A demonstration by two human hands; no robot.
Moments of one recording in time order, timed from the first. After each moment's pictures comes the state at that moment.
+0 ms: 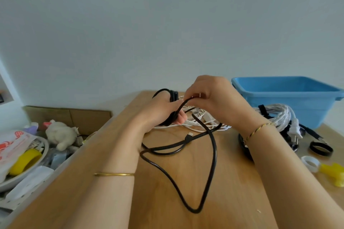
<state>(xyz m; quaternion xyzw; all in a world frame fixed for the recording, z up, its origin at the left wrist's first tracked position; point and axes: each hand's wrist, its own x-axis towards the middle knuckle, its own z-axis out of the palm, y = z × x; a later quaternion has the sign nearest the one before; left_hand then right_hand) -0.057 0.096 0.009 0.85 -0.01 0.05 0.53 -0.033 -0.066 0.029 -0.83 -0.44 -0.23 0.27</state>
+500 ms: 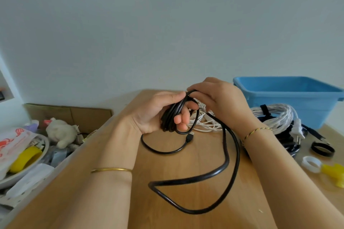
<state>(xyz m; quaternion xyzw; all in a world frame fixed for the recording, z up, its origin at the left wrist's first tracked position) -0.074 0.108 0.011 0.71 -0.17 -0.11 0.68 -0.021 -0.068 0.011 -0.82 -0.40 -0.29 0.28</state>
